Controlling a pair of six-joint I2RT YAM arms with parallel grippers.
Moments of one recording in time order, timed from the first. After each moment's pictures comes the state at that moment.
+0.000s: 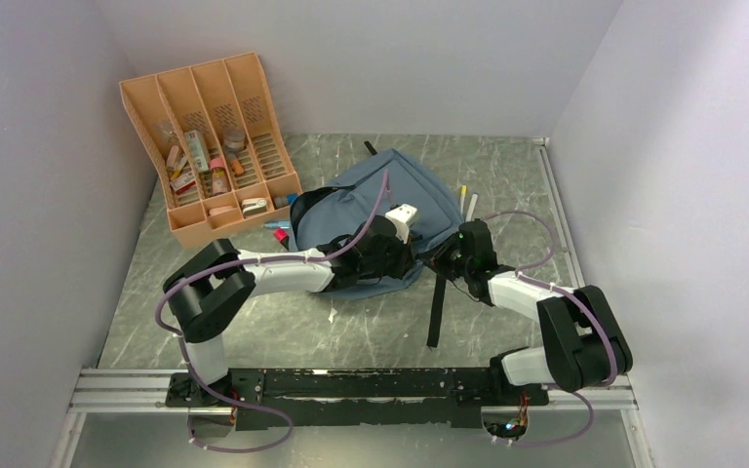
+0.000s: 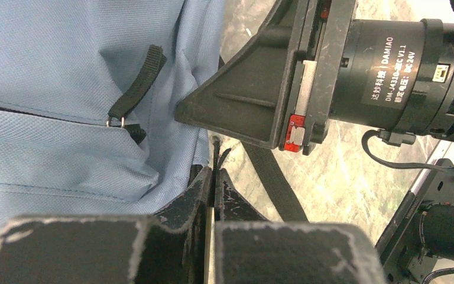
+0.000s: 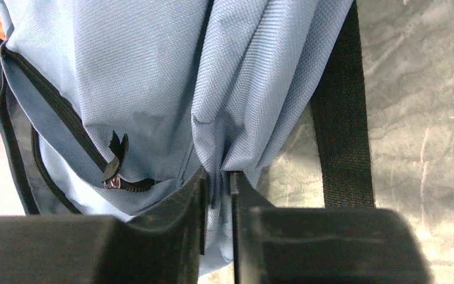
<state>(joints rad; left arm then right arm) -1.00 1.81 1.07 0.24 0.00 -0.44 0.30 1.36 0.45 0.22 -0.13 1.02</state>
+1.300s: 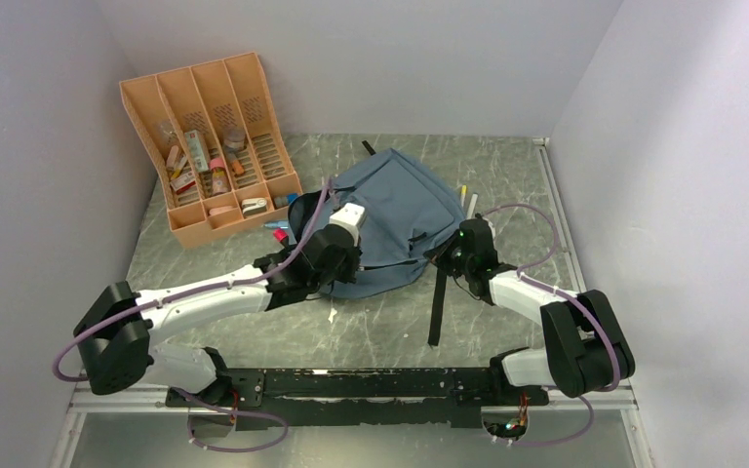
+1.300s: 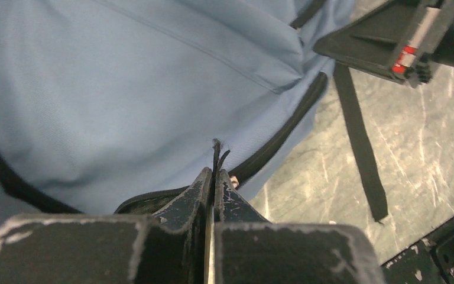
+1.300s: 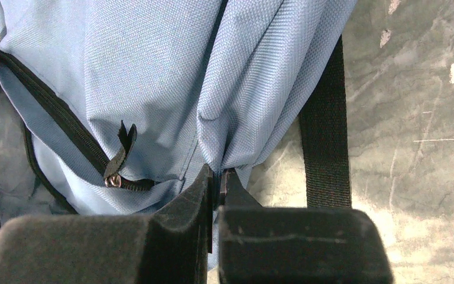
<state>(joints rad) -1.00 1.35 0.88 -0.13 -0.33 -0.45 0.30 1.34 0.47 0.19 -0.05 0.90</state>
